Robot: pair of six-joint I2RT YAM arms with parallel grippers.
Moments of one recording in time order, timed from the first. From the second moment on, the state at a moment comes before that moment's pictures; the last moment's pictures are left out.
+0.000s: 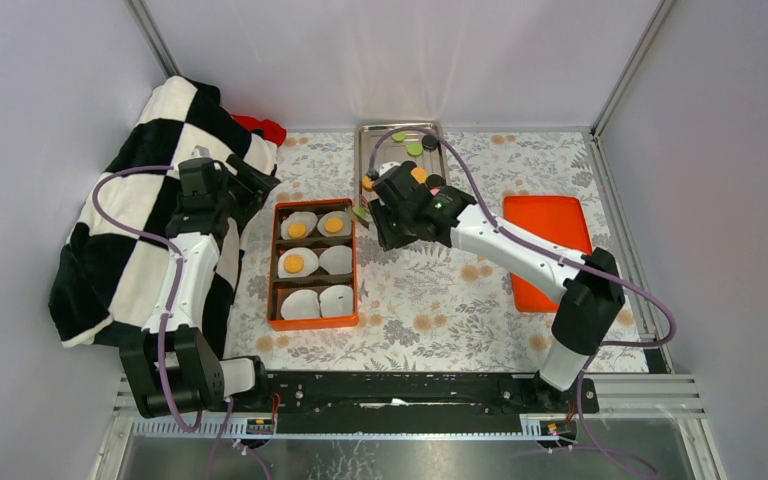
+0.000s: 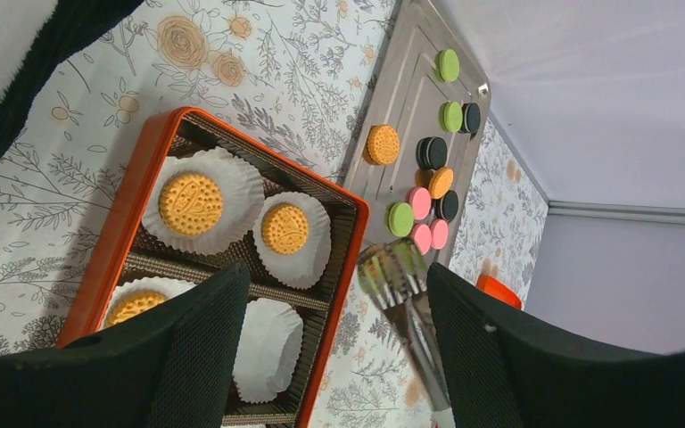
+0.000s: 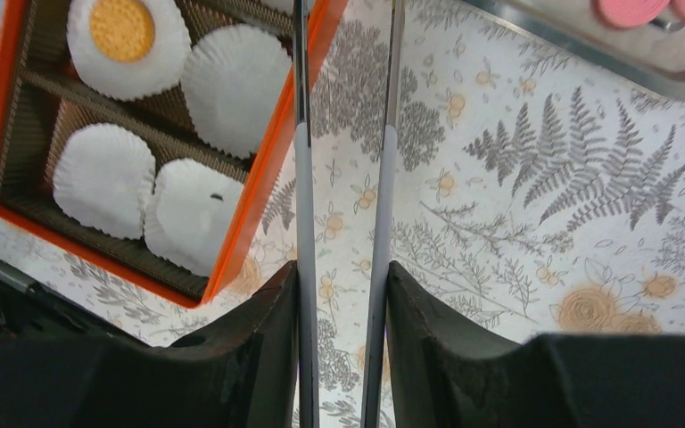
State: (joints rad) left arm 0.16 1.26 1.01 -0.30 0.30 -0.81; right arm 0.88 1.73 1.59 -0.75 0.14 0.37
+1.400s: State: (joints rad) left arm 0.16 1.21 1.01 -0.31 0.30 -0.78; right arm 1.14 1.63 1.32 -0.66 0.19 0.47
